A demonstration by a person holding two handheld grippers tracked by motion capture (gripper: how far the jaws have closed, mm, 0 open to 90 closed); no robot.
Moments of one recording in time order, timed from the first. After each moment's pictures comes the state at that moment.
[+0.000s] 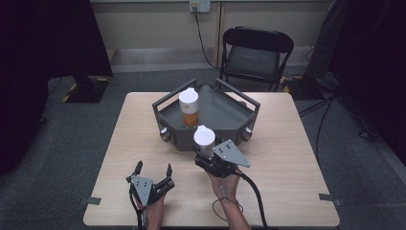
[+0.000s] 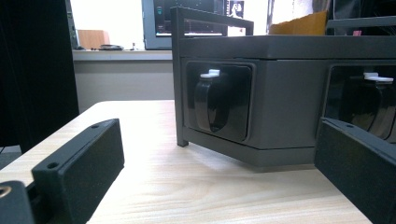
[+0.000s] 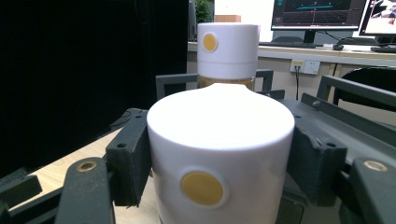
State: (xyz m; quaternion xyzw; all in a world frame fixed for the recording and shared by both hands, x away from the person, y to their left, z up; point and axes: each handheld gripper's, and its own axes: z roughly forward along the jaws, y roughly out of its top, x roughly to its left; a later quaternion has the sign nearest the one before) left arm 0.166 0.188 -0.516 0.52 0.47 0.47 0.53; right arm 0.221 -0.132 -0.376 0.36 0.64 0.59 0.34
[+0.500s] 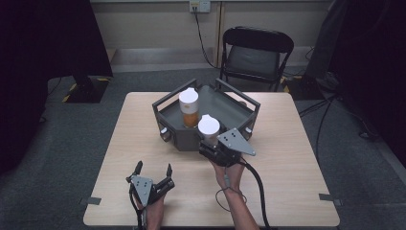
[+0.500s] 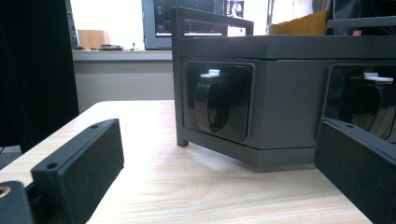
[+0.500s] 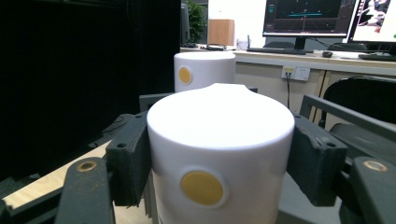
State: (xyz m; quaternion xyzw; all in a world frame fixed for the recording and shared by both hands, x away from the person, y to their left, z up) left arm 0.166 0.188 -0.516 0.52 0.47 0.47 0.53; right arm 0.235 -0.138 -0.354 0.36 0.63 0.58 0.36
